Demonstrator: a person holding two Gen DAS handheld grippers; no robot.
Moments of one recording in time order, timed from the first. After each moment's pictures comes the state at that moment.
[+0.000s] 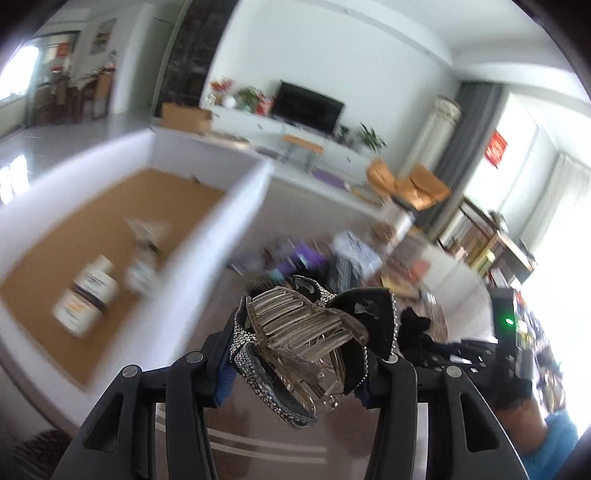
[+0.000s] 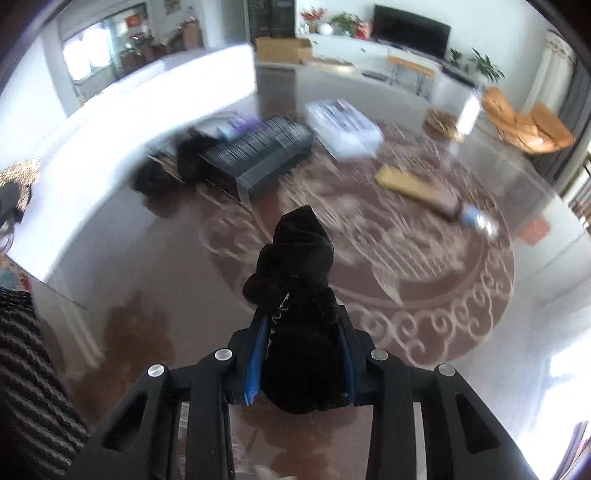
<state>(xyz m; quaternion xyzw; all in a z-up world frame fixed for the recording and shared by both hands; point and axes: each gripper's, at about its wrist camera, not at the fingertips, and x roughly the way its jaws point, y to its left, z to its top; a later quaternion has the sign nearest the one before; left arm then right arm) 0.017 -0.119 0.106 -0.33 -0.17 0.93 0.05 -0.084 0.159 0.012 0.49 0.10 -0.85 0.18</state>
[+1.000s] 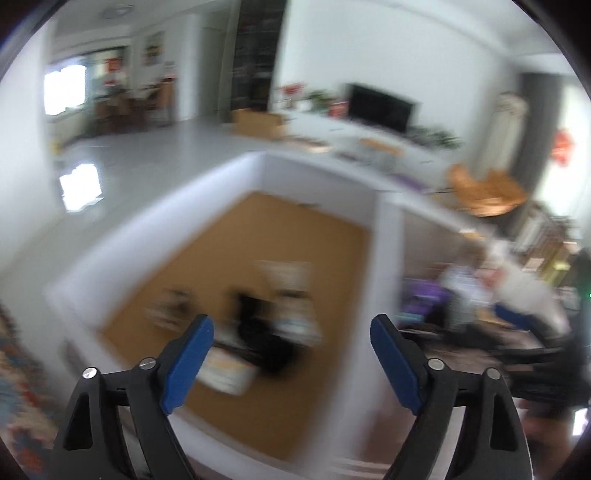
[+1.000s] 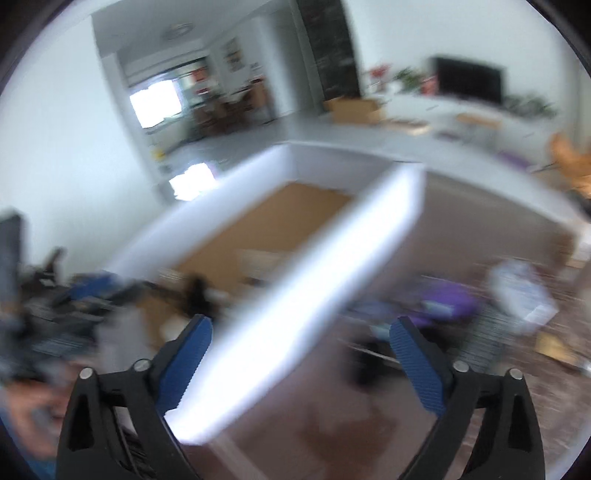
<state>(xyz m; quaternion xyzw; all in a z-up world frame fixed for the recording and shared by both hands) -0.018 -0.190 0.113 -0.35 -0.12 0.93 -0.05 -0.118 -0.007 0.078 0.38 0.03 -0.88 0.28</state>
